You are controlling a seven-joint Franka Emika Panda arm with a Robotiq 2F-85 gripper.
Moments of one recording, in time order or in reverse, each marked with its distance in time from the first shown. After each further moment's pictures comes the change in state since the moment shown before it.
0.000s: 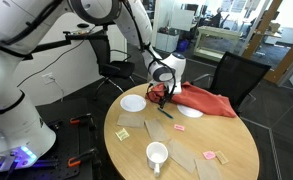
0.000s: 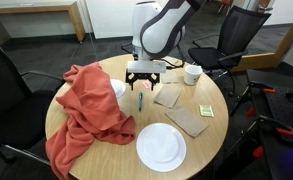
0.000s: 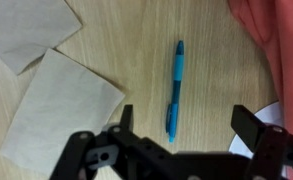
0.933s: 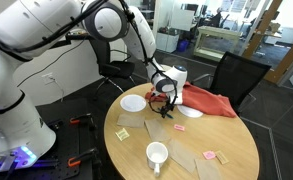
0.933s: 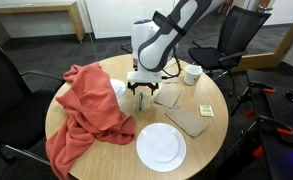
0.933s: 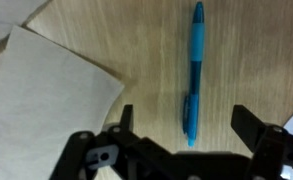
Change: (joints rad) arm 0.008 0.168 -0.049 0.135 -0.001 0.000 0.052
